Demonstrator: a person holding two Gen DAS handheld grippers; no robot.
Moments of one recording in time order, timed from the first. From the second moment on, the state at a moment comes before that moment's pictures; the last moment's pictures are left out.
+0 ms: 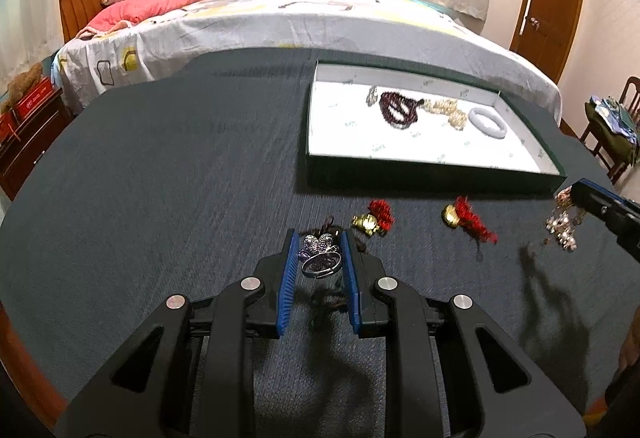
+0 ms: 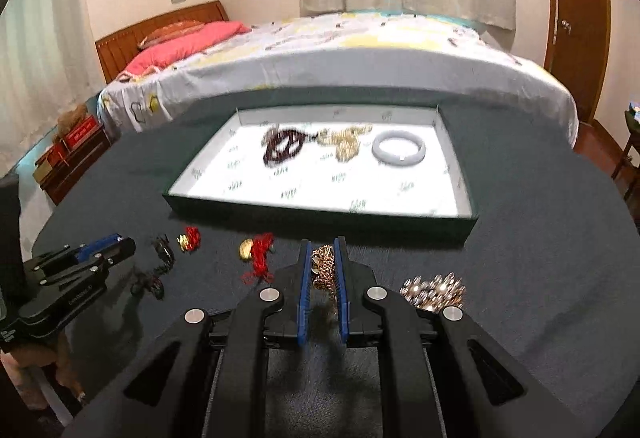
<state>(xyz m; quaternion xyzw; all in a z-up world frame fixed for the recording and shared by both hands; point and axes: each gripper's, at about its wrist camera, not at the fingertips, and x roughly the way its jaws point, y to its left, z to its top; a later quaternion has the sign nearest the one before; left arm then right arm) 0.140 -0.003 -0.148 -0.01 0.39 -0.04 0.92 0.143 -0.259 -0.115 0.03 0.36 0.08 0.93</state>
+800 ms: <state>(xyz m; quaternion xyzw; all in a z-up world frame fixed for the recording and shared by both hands) 0.247 -0.064 -0.079 -0.01 0.31 -0.11 0.94 0.222 -0.303 -0.058 0.05 0.28 0.05 0.96</state>
